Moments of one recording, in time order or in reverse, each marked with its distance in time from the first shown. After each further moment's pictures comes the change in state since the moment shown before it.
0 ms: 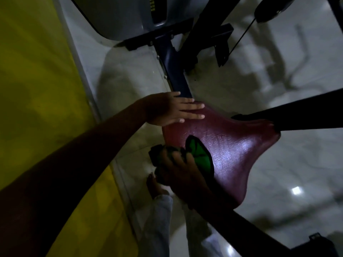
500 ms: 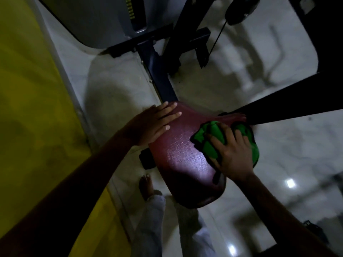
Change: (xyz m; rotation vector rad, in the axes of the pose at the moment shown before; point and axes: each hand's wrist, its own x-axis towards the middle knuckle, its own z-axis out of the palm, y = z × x) left_hand 0.008 0.069 0.008 -0.334 0.102 -0.551; right_hand -0.082 0.145 -0.022 0.032 -0.085 0.402
